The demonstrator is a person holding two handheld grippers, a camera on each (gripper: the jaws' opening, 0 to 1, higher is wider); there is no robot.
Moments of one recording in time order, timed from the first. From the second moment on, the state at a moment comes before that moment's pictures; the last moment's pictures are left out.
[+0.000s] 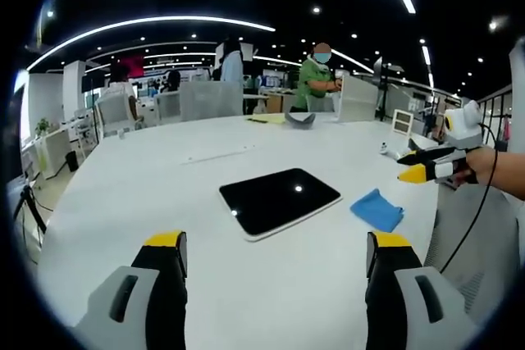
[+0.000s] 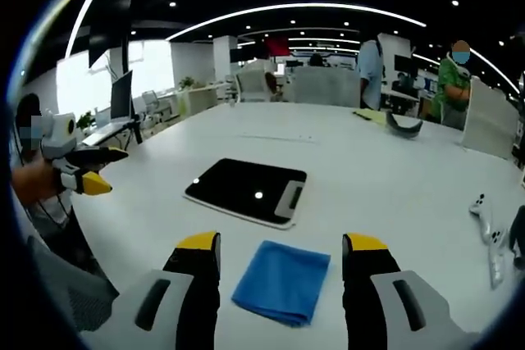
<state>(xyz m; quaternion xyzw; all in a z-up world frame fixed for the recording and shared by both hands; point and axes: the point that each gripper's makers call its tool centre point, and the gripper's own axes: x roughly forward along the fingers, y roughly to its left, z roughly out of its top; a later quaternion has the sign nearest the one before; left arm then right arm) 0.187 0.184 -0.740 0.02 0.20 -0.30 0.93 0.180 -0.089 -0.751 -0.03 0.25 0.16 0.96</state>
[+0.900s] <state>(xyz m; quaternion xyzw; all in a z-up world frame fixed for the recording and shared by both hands) 0.181 0.188 -0.742 0.02 0.20 -0.29 0.93 0.177 -0.086 -0.760 -0.02 0.26 0.16 0.95</state>
